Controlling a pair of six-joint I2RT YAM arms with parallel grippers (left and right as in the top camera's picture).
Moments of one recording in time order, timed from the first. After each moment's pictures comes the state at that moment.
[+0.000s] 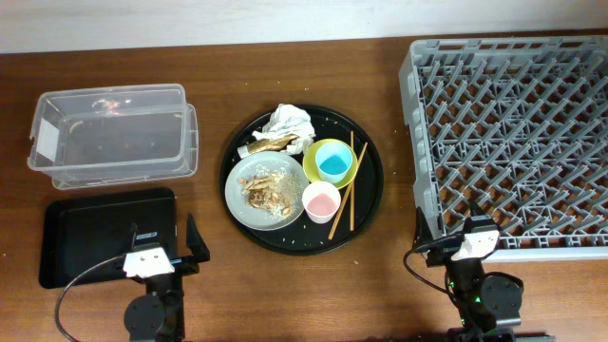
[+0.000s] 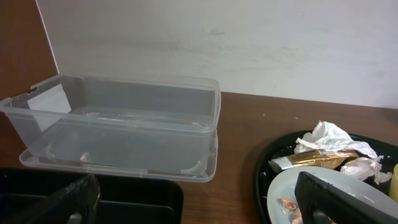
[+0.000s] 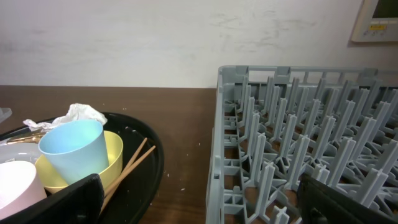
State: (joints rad) left arm 0.00 0.01 0.01 -0.07 -0.14 -0.07; right arm 0.04 0.02 0.01 -0.07 -0.05 0.03
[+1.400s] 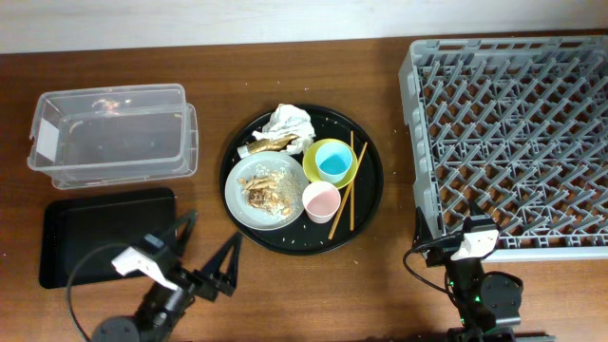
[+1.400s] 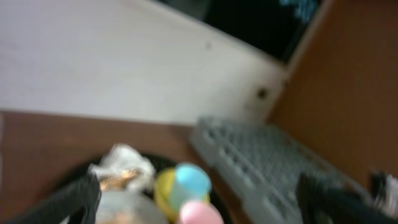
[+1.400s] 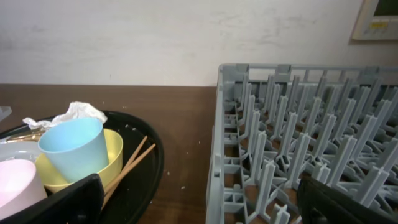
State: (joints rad) left arm 0.00 0.11 0.34 -0.14 0.52 -0.44; right arm 0.04 0.02 0.01 -0.07 -0.05 0.03
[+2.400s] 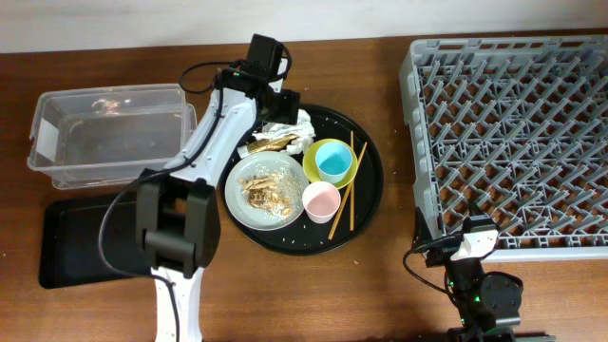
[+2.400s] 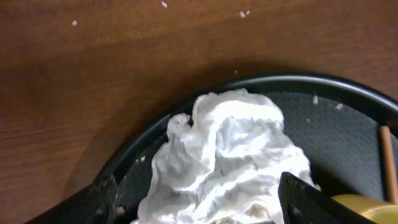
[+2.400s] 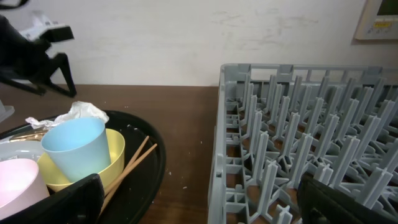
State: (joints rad) left arm -0.35 2.22 1.94 -0.82 0.00 -0.13; right arm 0.04 0.02 0.01 -0.07 -0.06 0.03
